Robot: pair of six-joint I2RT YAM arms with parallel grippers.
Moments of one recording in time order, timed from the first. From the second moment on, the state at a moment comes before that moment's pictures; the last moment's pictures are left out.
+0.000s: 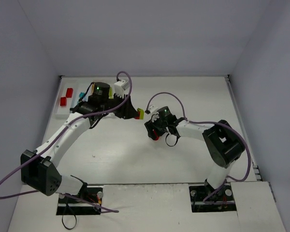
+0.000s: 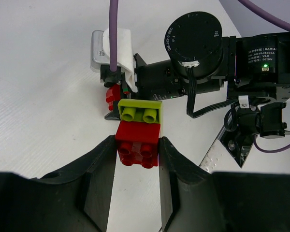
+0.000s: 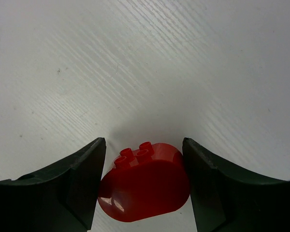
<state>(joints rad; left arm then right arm) -0.43 1.38 1.25 -0.44 0.61 -0.22 0.61 1.76 0.91 0.00 -0.19 -0.06</state>
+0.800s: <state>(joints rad) -0.57 1.17 1.11 -0.37 0.45 0.04 0.59 1.26 0.91 -0.05 -0.19 0.13</state>
